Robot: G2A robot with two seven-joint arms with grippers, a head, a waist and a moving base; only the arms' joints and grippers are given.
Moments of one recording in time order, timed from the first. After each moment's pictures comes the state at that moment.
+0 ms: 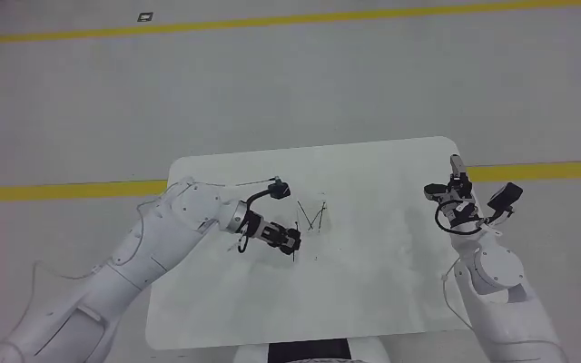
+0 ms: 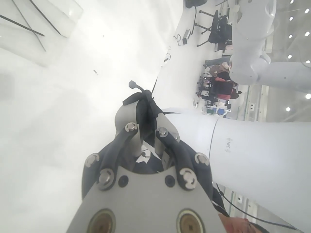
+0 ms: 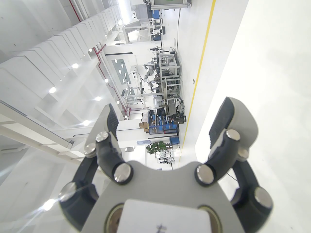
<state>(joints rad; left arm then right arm) 0.85 -1.00 -0.67 -1.39 -0.15 -0.34 -1.21 -1.73 -1.15 1.60 -1.80 0.42 0.00 0.00</state>
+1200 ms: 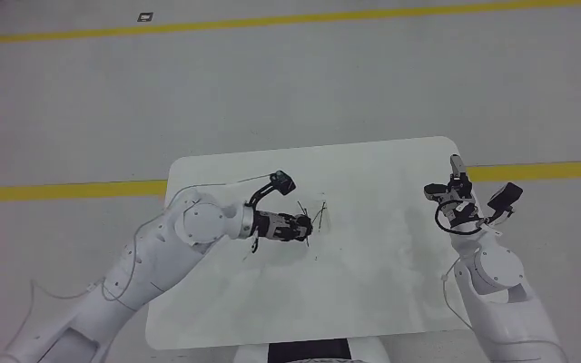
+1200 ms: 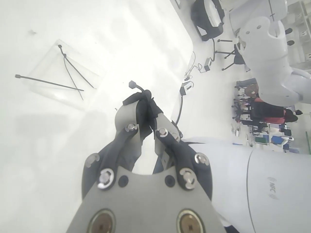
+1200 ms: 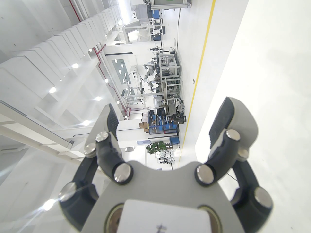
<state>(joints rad) 0.95 -0.96 -0.70 -1.59 0.10 -0.34 -0.88 -1.73 -1.15 1.60 -1.80 0.42 0.00 0.00</state>
